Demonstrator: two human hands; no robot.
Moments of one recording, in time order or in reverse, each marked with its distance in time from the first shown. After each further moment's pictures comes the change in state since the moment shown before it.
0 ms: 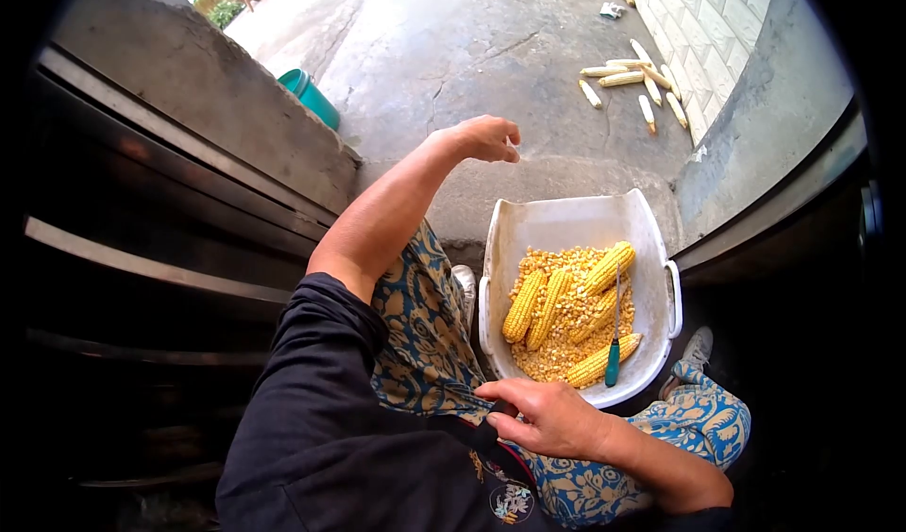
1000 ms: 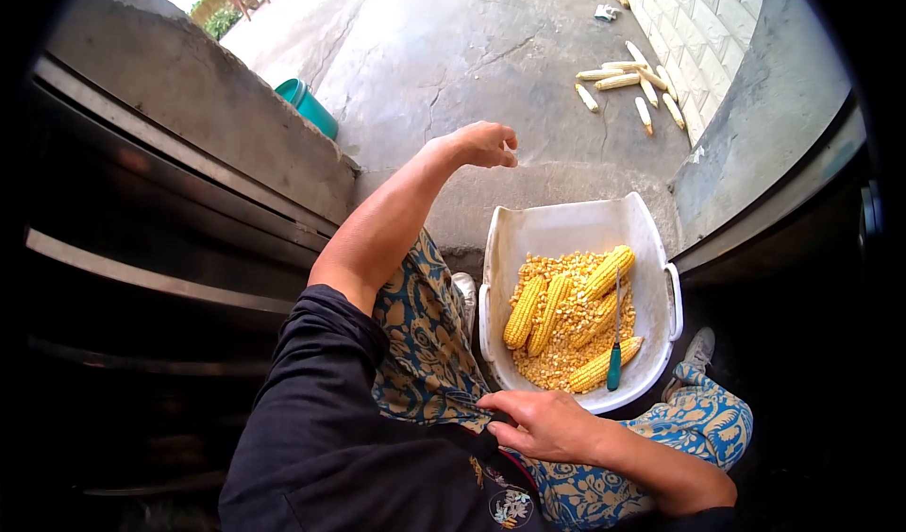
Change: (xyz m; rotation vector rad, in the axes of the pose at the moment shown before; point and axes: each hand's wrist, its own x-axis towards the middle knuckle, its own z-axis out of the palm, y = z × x) left_hand 0.001 0.001 -0.003 0.015 0.021 0.036; right_hand -0.002 0.004 0.005 -0.071 -0.066 0.054
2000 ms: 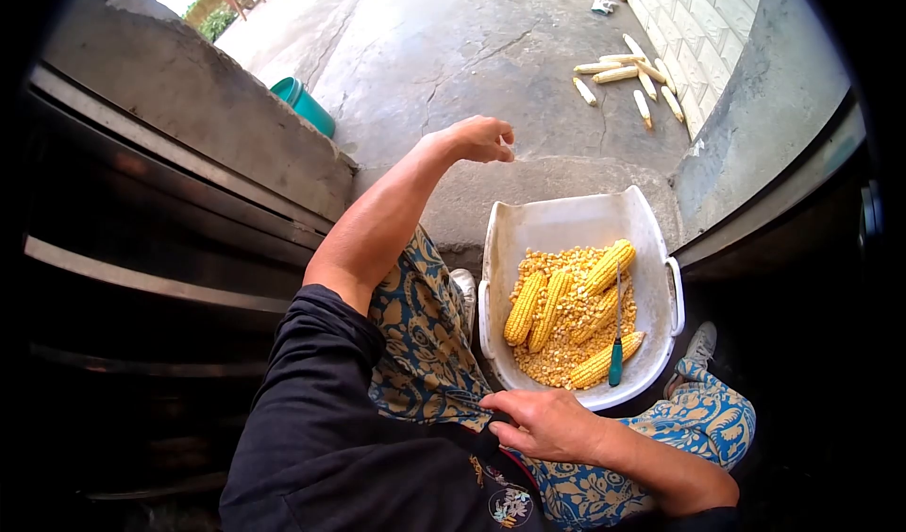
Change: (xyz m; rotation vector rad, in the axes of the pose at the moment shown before) left_hand 0.002 -0.002 -0.001 0.009 -0.008 0.003; right_hand 0.000 0.007 0.003 -0.033 0.030 -0.034
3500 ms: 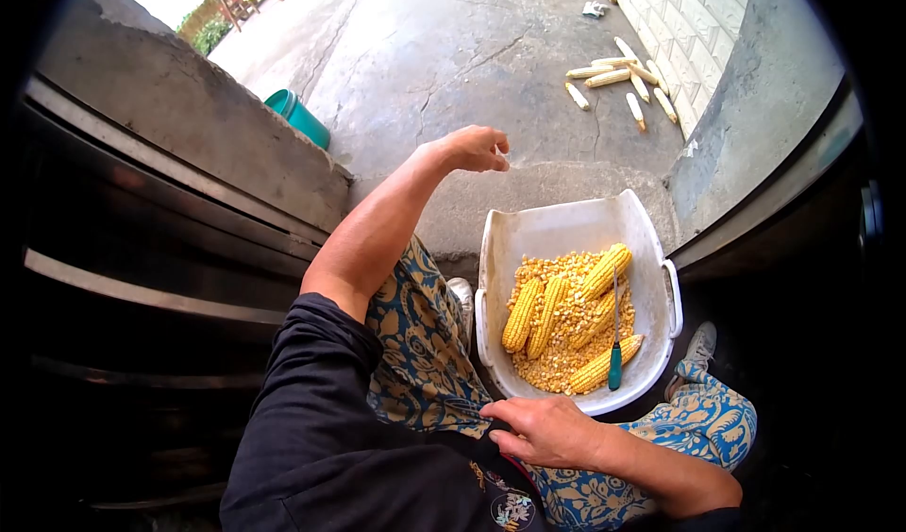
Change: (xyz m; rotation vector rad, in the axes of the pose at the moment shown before) left_hand 0.003 0.000 0.002 -0.008 -0.003 0.032; right_hand -0.002 0.002 0.000 -0.061 -0.008 -0.006
